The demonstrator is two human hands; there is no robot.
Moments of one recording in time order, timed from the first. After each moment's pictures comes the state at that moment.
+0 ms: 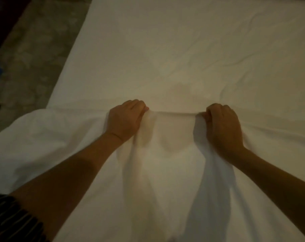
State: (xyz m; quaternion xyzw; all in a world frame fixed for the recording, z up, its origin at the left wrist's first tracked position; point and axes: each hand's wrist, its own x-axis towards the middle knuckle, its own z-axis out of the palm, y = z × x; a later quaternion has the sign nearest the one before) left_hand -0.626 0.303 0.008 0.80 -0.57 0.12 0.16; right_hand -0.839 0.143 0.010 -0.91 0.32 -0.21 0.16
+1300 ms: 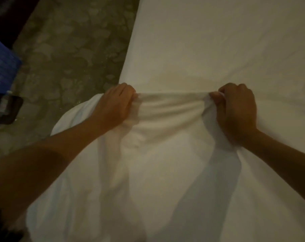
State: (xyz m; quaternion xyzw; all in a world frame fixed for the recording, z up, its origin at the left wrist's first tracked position) left_hand -0.389 0.496 -0.004 0.74 -0.63 0.10 0.20; right_hand -0.632 0.304 0.012 -0.92 0.29 -0.27 0.03
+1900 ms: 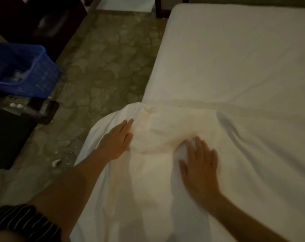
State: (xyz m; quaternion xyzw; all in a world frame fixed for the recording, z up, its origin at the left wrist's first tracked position) left_hand -0.413 0.608 -0.013 0.89 -0.39 -0.24 0.07; right_hand -0.646 0.478 -0.027 -0.93 0.34 -0.13 0.09
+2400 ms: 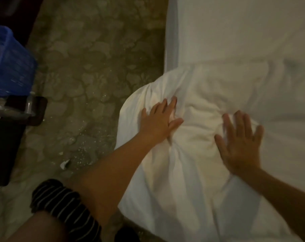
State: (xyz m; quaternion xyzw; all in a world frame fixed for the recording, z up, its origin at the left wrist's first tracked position) left_hand -0.364 0.656 -0.059 0.81 -0.52 -0.28 0.05; right_hand -0.598 0.573 -0.084 -0.90 0.44 -0.01 0.03
